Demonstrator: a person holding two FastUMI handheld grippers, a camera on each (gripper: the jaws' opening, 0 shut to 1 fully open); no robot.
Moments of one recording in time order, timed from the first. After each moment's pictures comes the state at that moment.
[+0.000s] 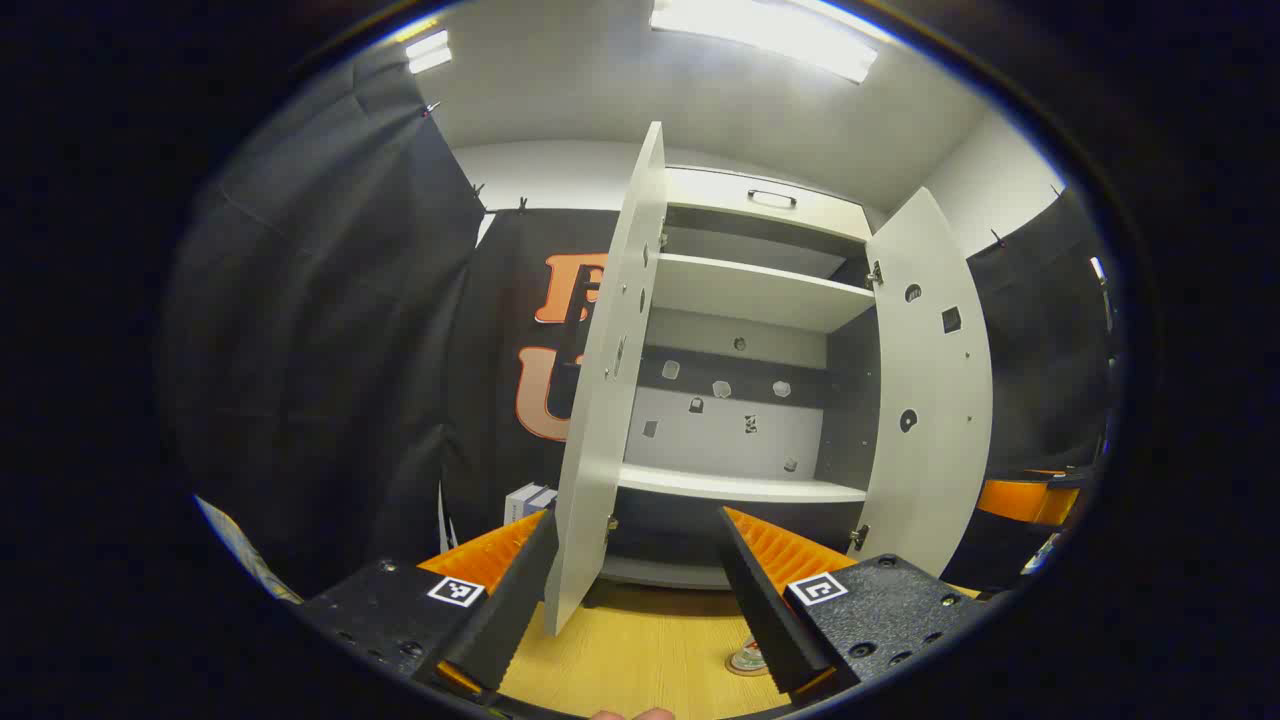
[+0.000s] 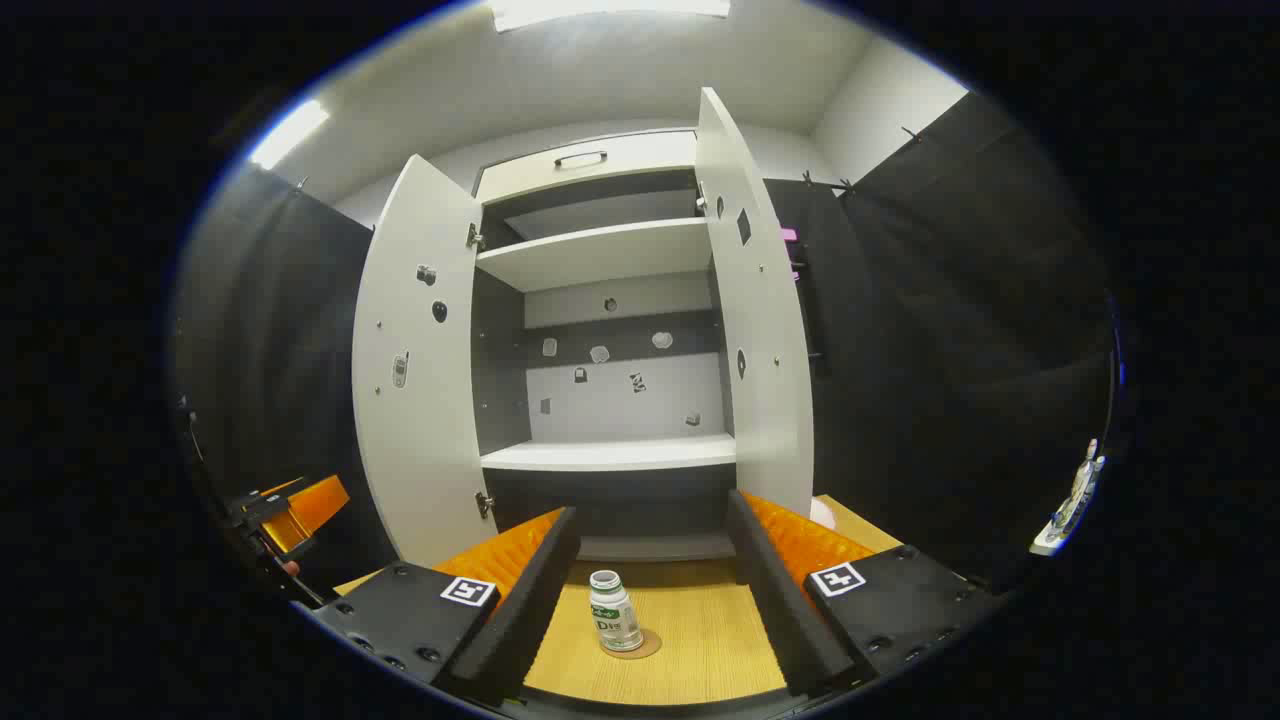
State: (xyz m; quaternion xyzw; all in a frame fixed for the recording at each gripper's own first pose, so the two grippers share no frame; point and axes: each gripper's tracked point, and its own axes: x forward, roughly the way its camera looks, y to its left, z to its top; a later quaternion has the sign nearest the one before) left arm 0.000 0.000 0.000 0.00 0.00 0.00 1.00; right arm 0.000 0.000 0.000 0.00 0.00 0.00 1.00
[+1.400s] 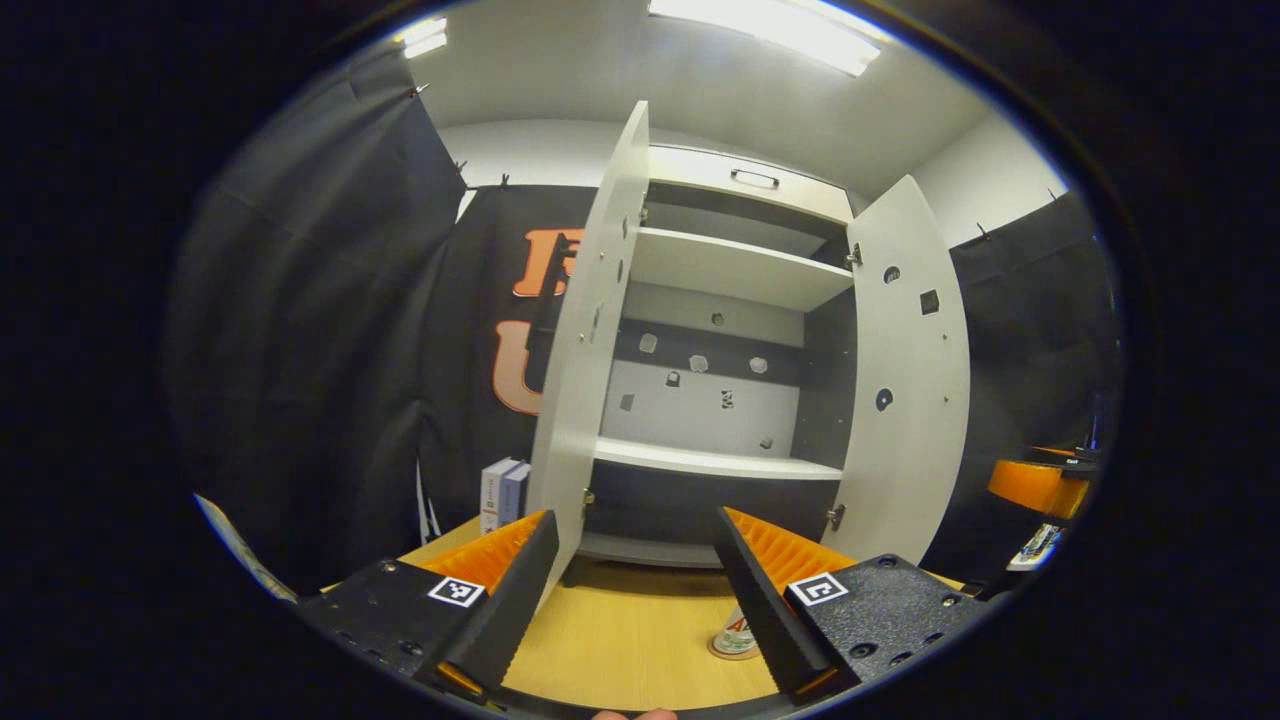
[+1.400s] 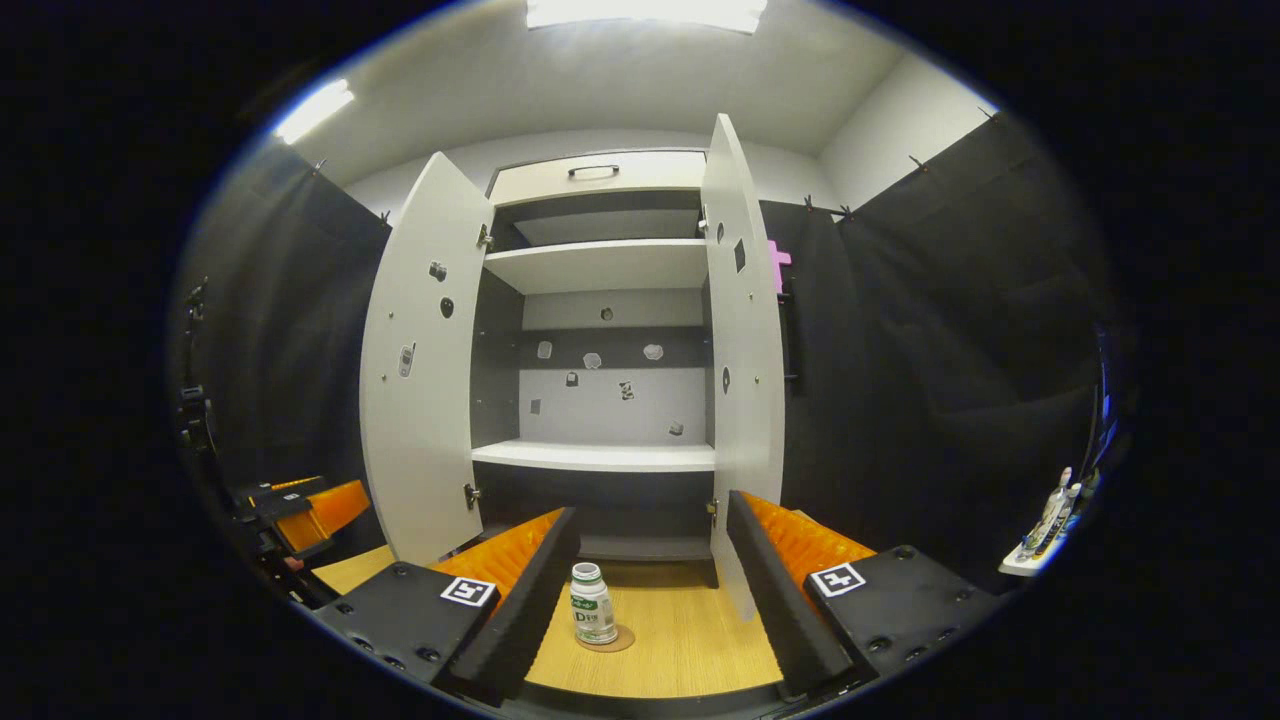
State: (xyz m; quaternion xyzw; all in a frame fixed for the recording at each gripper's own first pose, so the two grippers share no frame) left arm 0.004 -0.029 -0.037 -0.02 0.05 -0.05 1.00; right arm -0.036 0.003 0.002 -0.04 -0.01 -0.02 1.00
